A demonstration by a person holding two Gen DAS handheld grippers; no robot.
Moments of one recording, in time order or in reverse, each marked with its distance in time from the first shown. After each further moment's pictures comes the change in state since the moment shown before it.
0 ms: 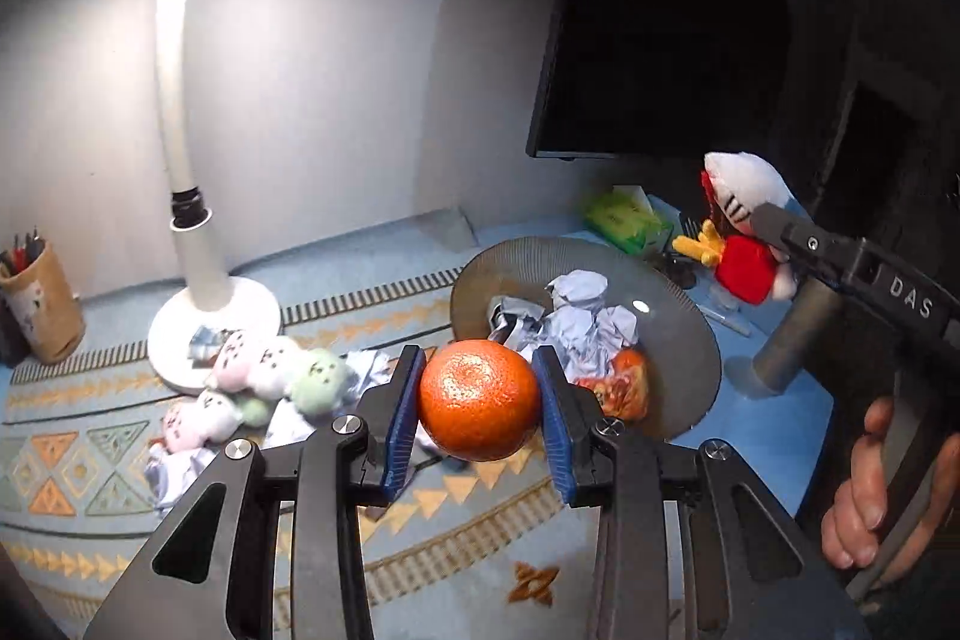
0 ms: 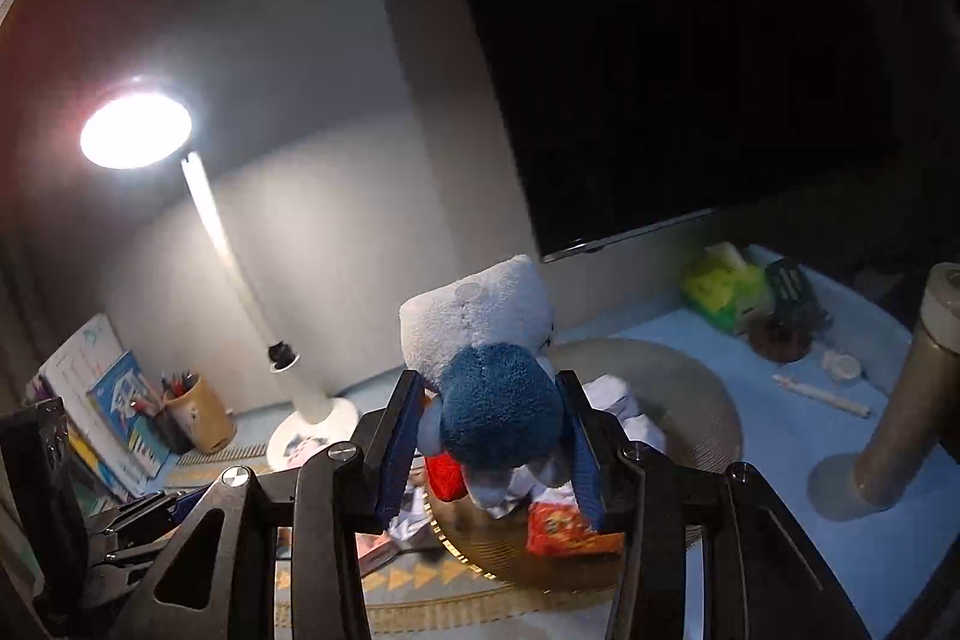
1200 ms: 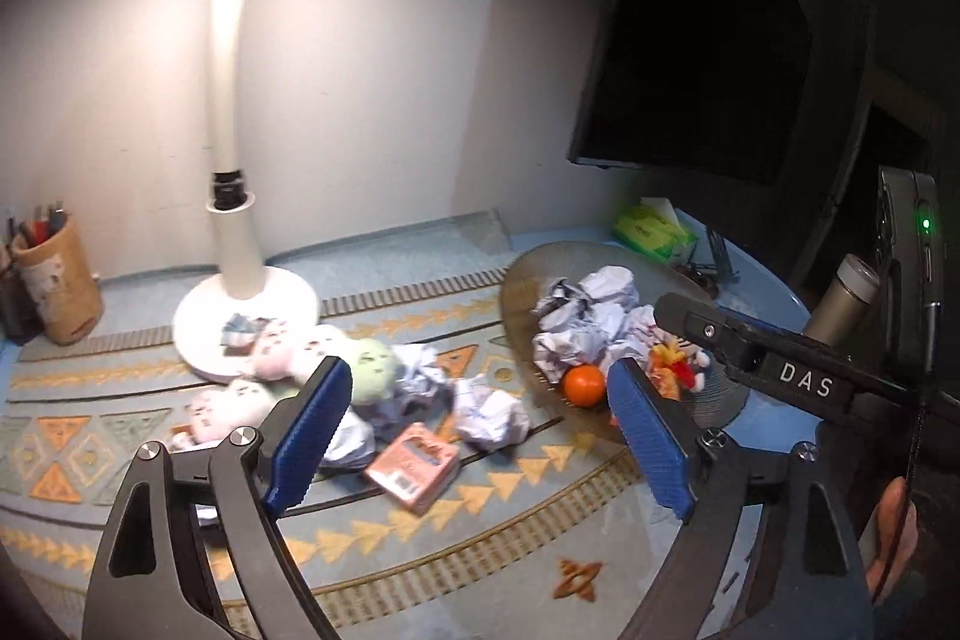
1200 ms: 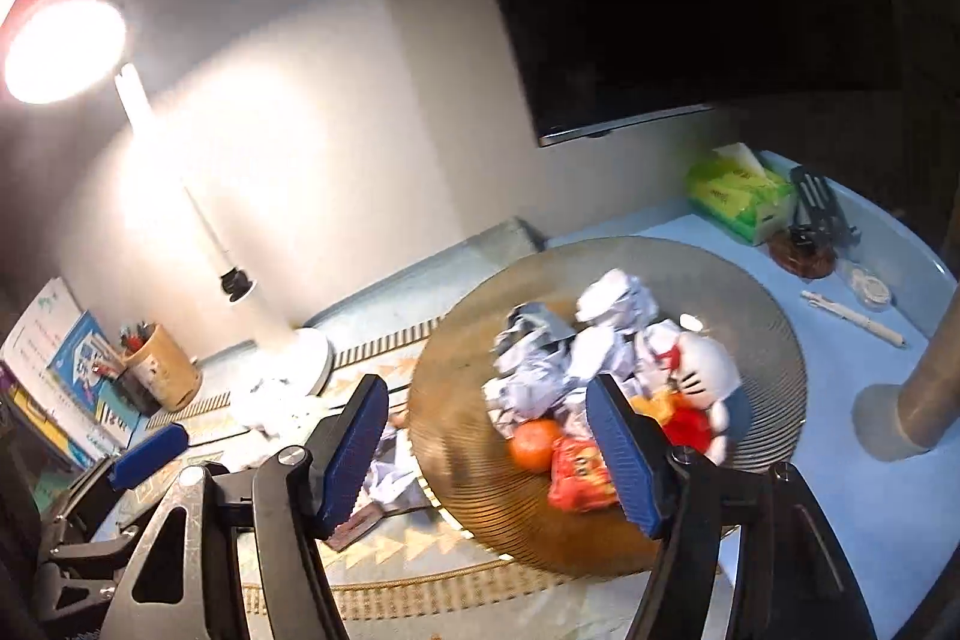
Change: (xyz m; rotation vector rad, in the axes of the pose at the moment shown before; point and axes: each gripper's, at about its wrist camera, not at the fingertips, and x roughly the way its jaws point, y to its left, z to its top) left arm -0.032 0.055 -0.030 -0.065 -0.061 0.048; right arm 0.069 0.025 -0.041 0.008 0.214 -0.015
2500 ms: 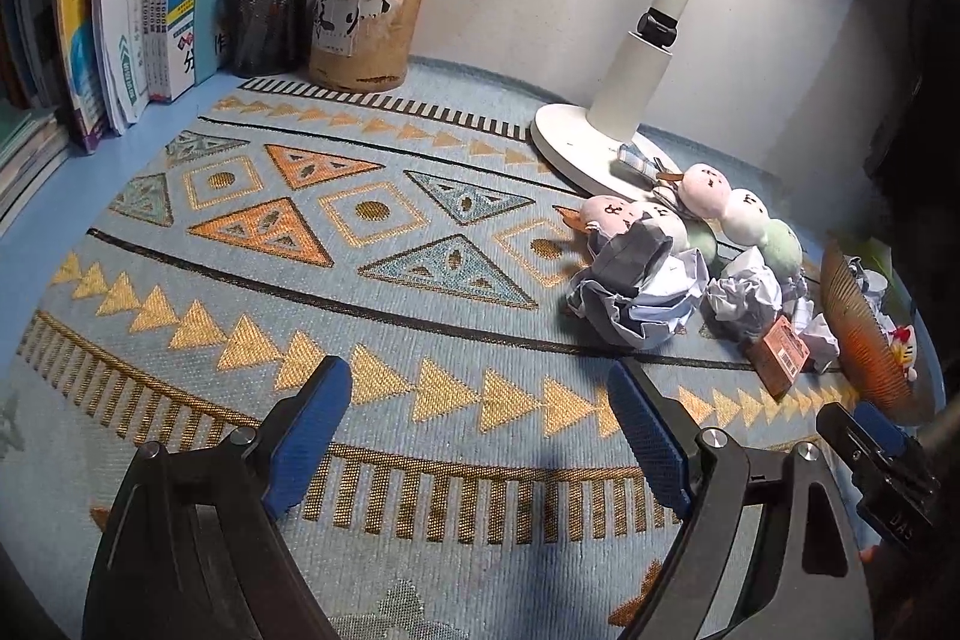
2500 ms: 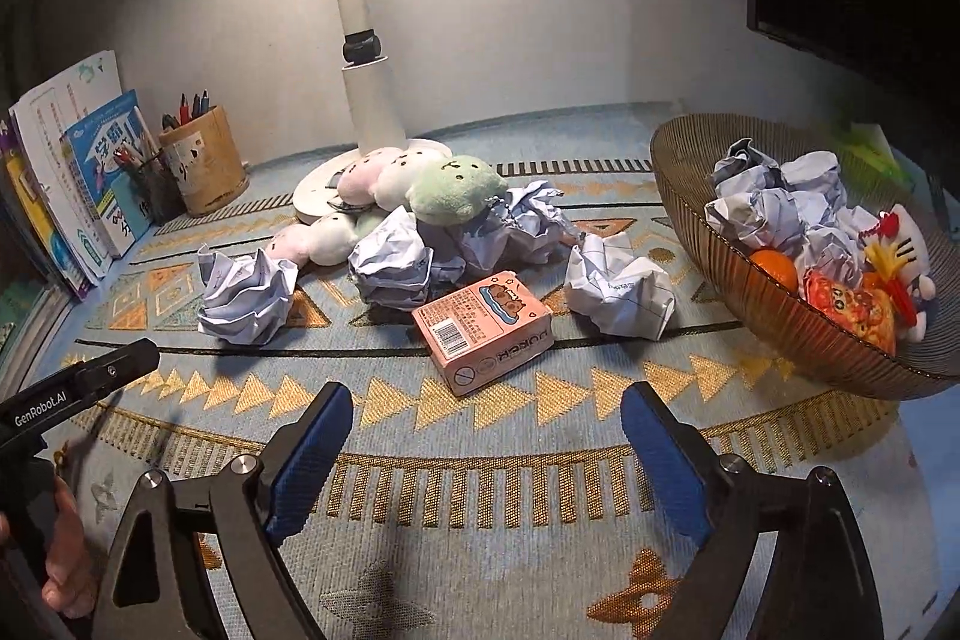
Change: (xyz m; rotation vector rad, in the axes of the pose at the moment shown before) left arm -0.009 0.184 -0.116 -0.397 0.139 0.367; right arm 0.074 0.109 -0.127 -0.264 0.134 0.033
